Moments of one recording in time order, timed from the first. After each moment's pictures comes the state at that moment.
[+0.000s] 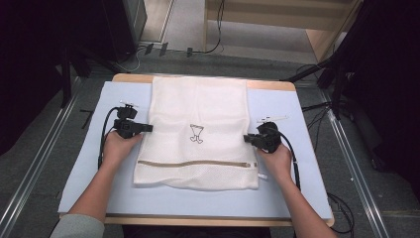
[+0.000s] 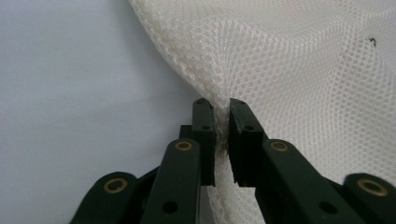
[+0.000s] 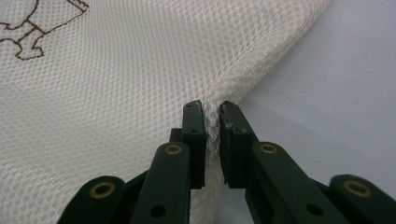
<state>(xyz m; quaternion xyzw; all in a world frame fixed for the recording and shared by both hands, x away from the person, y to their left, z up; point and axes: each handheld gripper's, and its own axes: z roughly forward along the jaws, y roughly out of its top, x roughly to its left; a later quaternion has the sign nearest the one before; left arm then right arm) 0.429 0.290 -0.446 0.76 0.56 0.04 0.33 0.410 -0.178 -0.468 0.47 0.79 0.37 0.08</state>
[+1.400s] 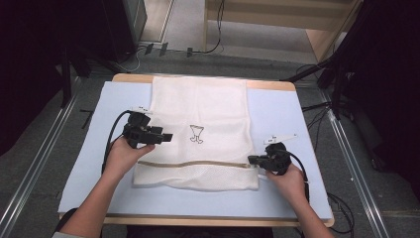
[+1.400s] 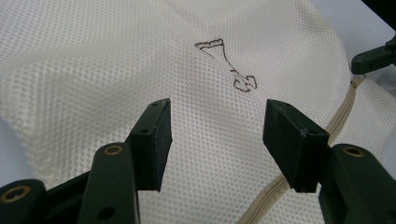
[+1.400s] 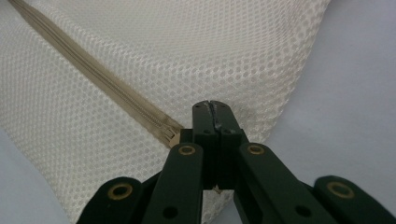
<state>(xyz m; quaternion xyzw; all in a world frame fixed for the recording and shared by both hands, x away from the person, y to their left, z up) 0.375 0.231 -0.397 0.81 0.44 0.04 0.38 0.345 -0.196 -0.469 0.42 0.83 0.38 0.02</state>
